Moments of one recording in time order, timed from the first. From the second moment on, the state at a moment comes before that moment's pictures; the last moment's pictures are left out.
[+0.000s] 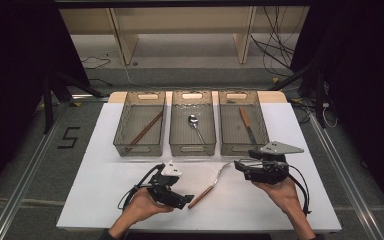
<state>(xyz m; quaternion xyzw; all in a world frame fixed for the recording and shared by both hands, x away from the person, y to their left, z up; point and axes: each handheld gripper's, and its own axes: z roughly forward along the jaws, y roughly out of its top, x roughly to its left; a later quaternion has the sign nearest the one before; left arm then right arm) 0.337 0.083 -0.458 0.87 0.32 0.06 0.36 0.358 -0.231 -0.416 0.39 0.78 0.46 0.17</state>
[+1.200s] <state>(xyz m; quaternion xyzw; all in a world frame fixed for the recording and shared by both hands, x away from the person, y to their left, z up) 0.332 0.040 -0.468 0.92 0.27 0.04 0.29 0.326 -0.225 -0.431 0.37 0.78 0.47 0.16</state>
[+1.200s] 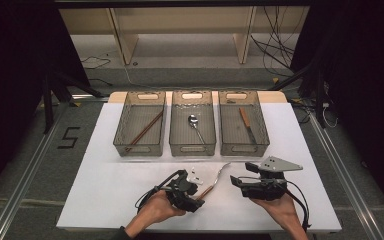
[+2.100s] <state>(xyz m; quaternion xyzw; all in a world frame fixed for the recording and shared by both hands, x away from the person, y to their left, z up) 0.333 0.038 -0.477 0.92 0.28 0.06 0.29 0.321 -0.220 -0.431 0.36 0.79 0.48 0.16</state>
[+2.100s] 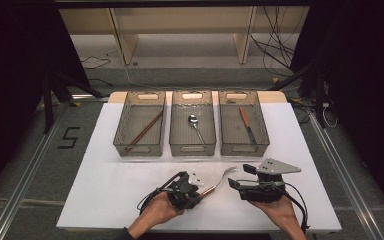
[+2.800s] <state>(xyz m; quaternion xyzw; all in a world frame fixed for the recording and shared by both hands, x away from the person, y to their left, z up) 0.337 0.063 -0.454 0.92 0.24 0.03 0.30 0.310 -0.197 -0.429 0.29 0.81 0.48 0.17</state>
